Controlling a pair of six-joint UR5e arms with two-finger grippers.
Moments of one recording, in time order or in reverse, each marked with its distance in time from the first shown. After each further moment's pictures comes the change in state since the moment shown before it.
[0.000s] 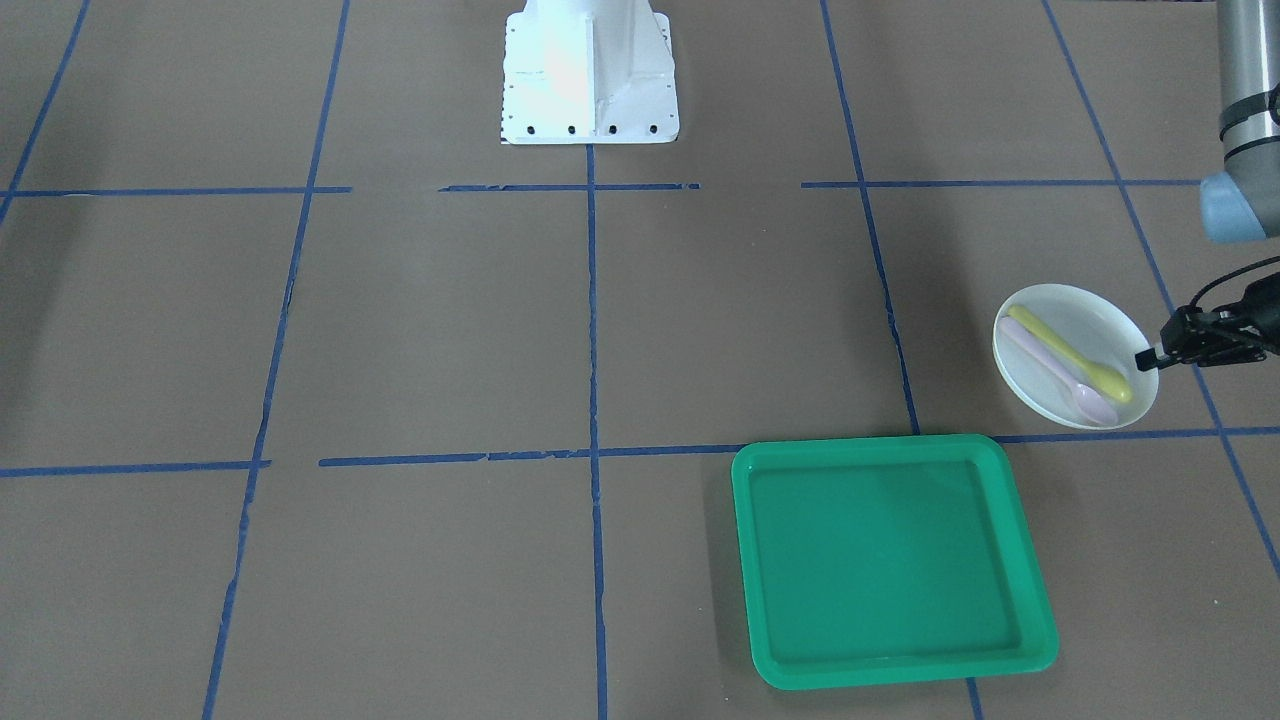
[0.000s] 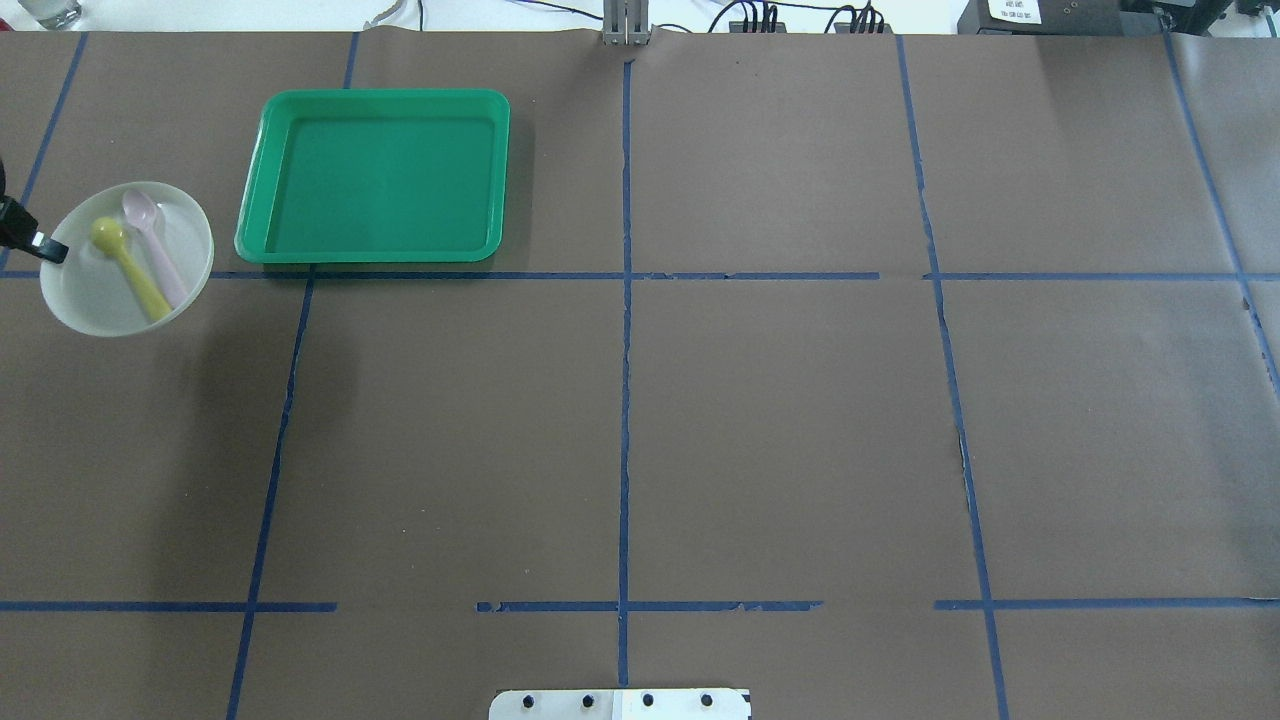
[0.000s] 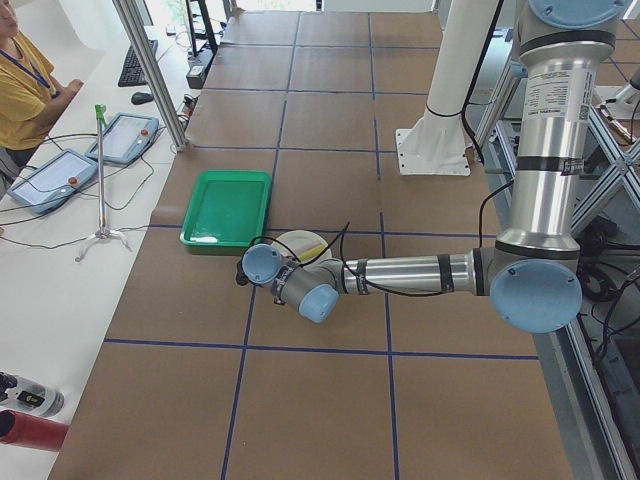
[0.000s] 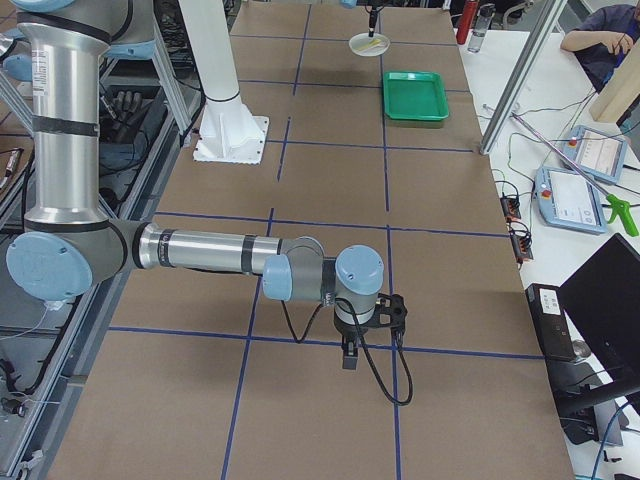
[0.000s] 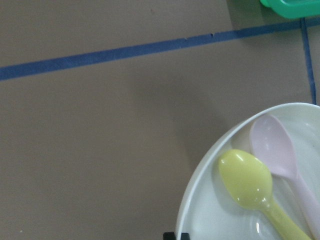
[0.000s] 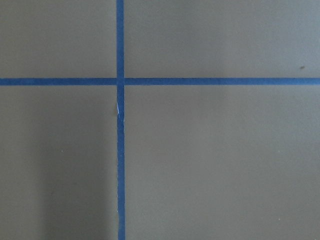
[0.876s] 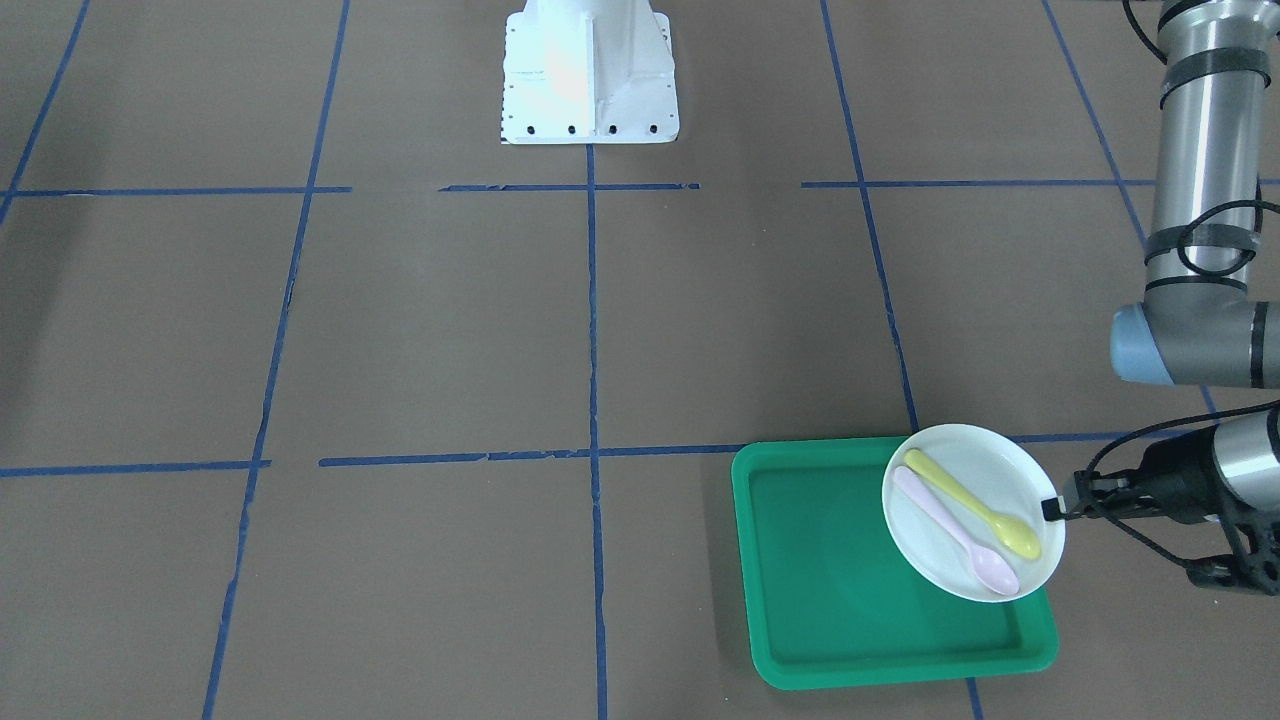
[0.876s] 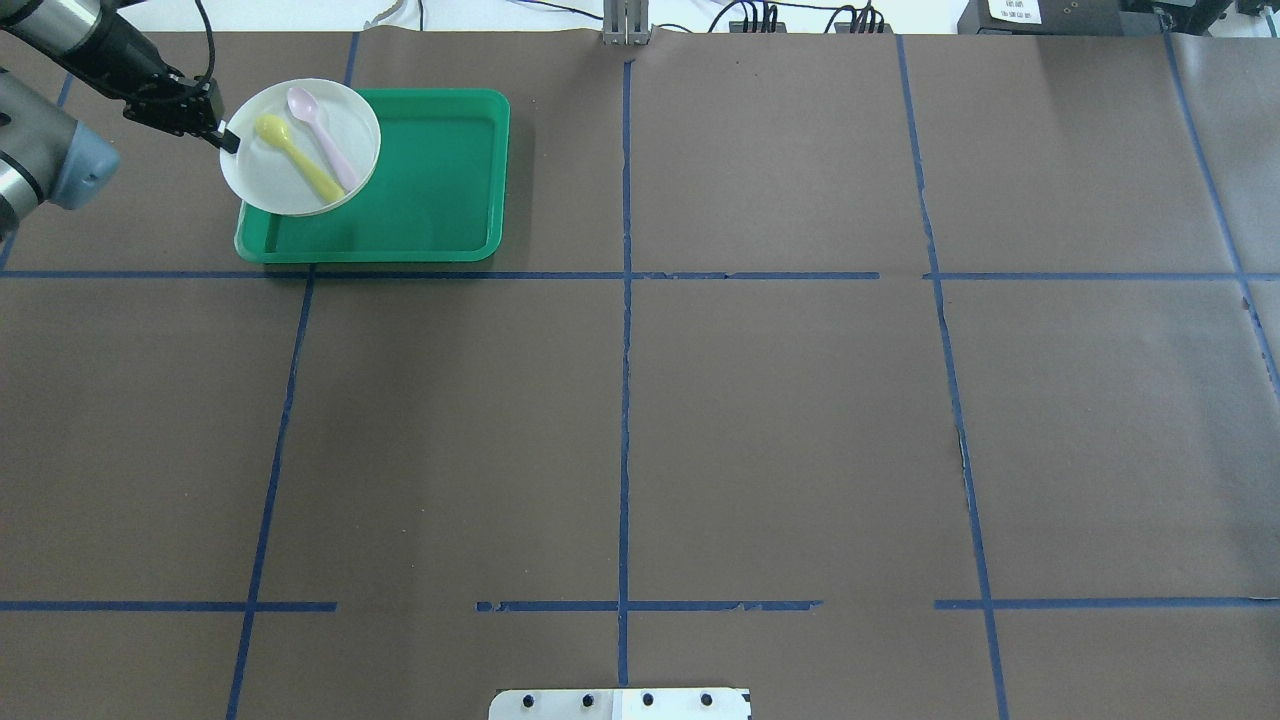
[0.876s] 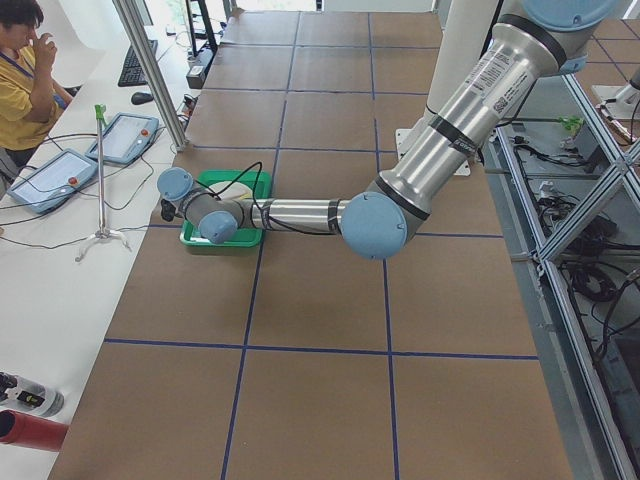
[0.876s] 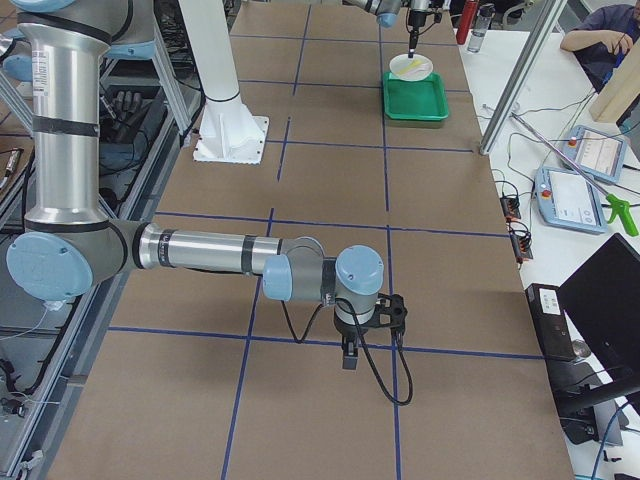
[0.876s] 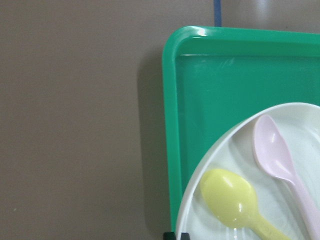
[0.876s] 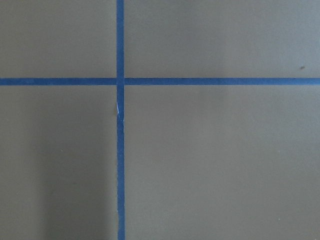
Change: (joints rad) left arm 0.115 -0.388 0.338 -0.095 0.114 -0.195; right arm 0.000 0.000 0.000 0.000 0.000 -0.001
